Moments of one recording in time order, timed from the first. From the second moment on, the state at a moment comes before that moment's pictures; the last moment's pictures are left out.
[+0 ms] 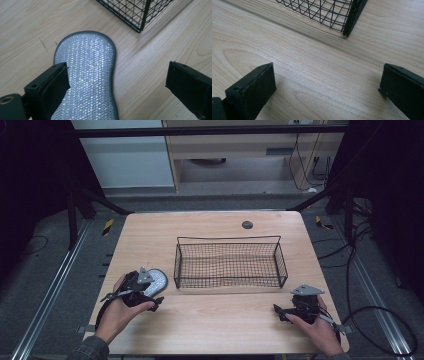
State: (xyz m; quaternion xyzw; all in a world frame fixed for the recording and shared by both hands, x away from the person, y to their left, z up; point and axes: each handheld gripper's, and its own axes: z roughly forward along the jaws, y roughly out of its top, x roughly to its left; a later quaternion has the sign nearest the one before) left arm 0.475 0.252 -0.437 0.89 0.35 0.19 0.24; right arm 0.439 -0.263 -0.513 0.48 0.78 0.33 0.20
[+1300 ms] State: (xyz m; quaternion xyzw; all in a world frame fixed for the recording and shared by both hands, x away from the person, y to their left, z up) left arm 0.513 0.277 -0.420 0.91 0.36 0.14 0.14; right arm 0.439 -0.264 -0.514 0.48 0.79 0.33 0.21
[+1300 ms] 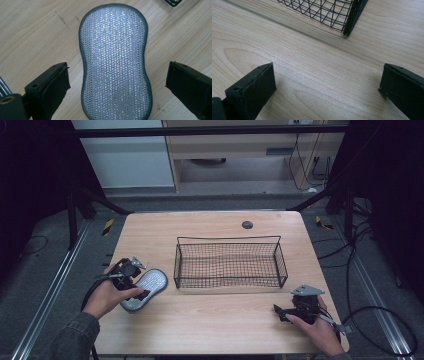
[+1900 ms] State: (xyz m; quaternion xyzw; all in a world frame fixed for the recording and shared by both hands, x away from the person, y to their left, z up) left arm 0.530 0.279 -0.446 0.91 0.39 0.10 0.12; right arm 0.439 -0.264 -0.514 0.48 0.79 0.33 0.21
